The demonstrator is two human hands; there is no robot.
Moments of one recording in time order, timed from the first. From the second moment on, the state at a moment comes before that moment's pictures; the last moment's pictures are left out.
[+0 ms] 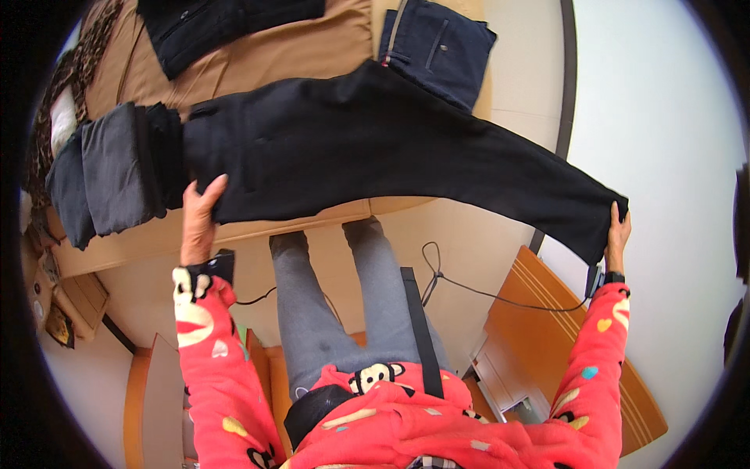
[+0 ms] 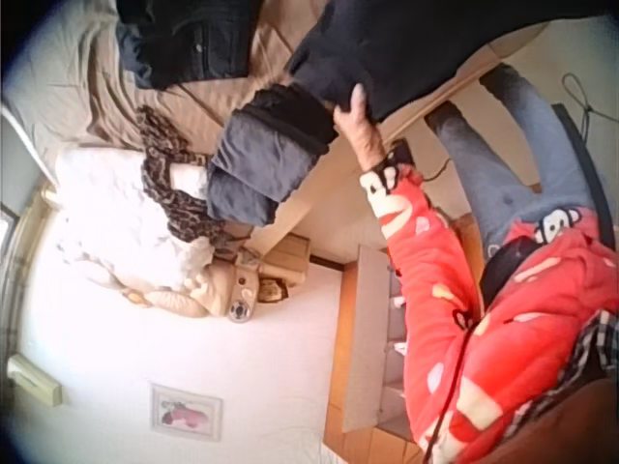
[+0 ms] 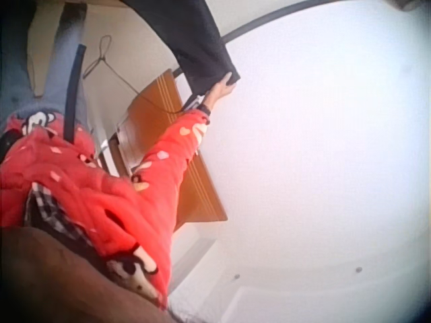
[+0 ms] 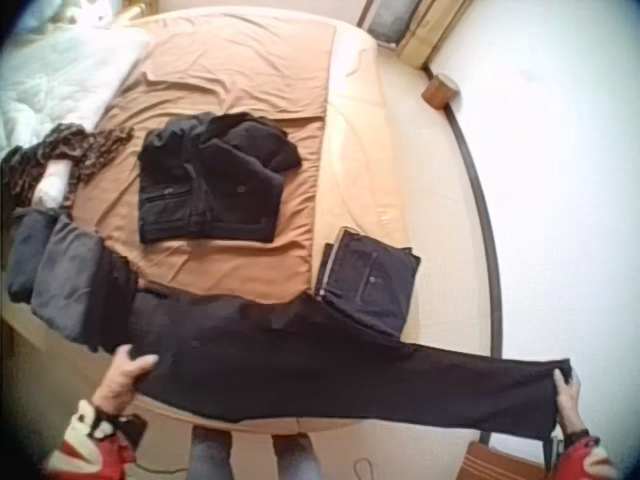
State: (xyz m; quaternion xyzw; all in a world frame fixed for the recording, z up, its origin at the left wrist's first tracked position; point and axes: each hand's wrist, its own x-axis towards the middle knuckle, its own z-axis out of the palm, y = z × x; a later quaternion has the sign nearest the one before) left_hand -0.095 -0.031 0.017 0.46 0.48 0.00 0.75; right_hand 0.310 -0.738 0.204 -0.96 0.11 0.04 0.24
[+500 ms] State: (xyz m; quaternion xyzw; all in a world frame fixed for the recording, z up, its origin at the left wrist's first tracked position) left_hand -0.224 0.006 -0.098 0.65 0.59 -0.05 0.48; right_hand 0.361 -0.721 0.071 -0.97 0.10 0.13 0.18
